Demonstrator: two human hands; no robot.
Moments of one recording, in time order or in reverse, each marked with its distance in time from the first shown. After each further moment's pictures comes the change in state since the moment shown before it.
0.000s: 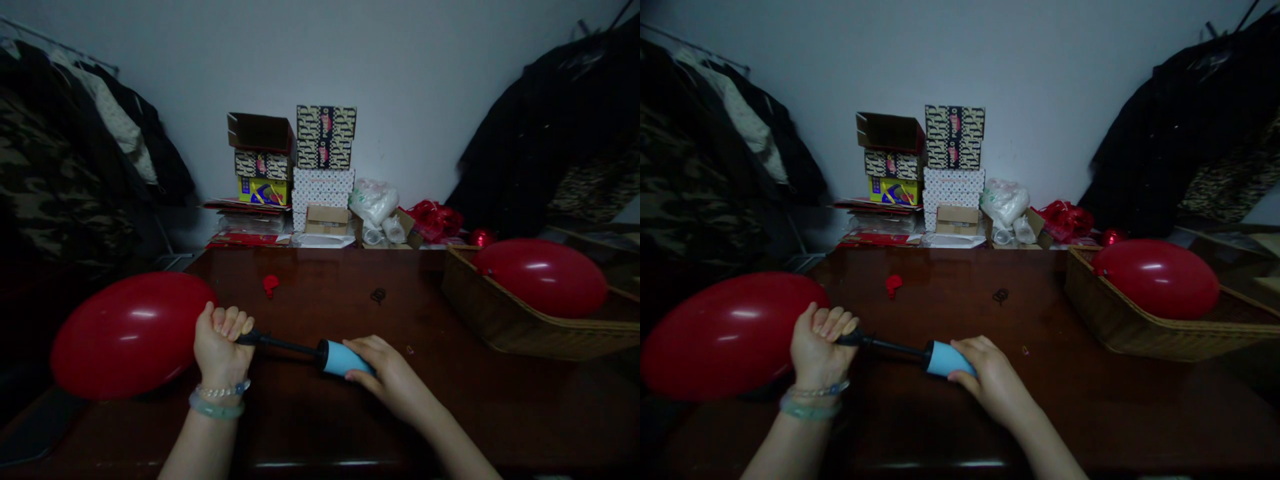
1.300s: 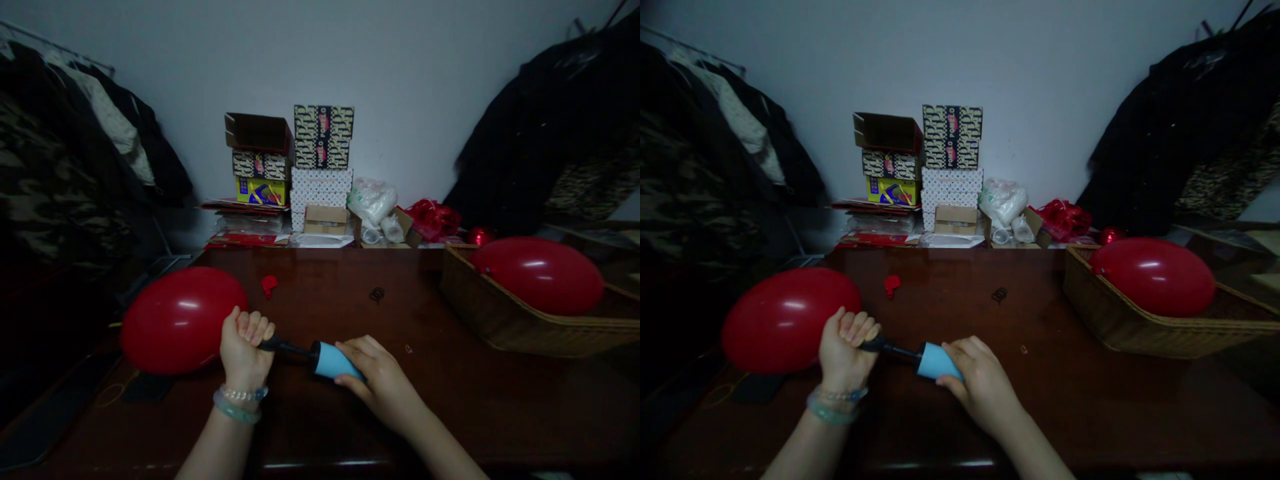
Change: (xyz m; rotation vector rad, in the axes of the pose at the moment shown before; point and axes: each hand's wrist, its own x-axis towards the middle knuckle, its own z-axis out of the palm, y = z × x) left_hand -0.012 -0.034 0.000 -0.035 -0.011 -0.131; right_hand 0.001 -0.013 0.013 -0.078 0.060 -0.055
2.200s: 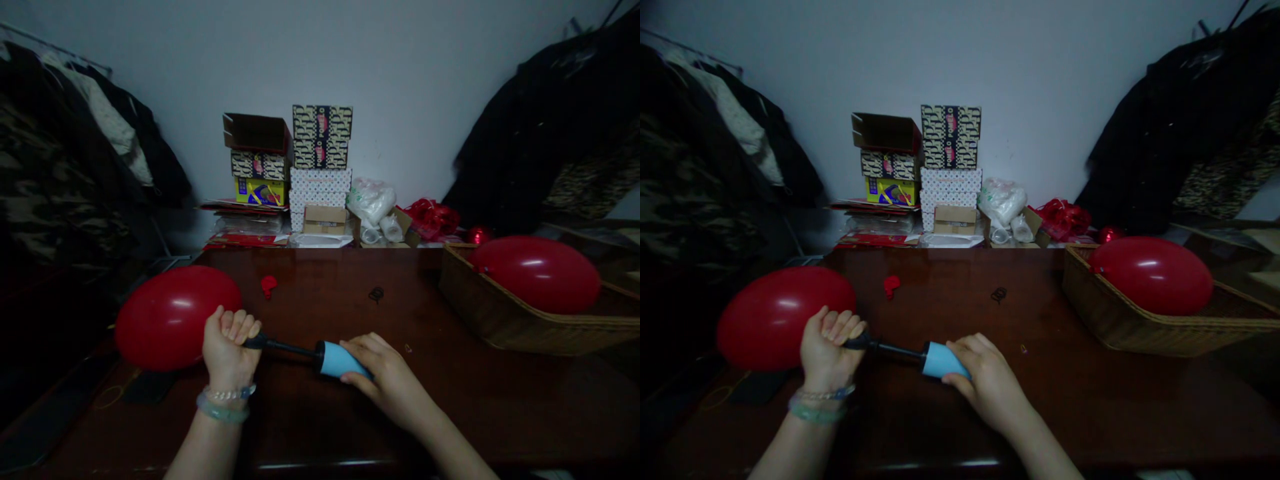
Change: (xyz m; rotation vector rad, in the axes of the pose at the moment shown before) left_hand 0.003 0.021 0.005 -0.036 0.022 0.039; right_hand 0.001 -0.002 -0.014 0.028 -0.050 0.053
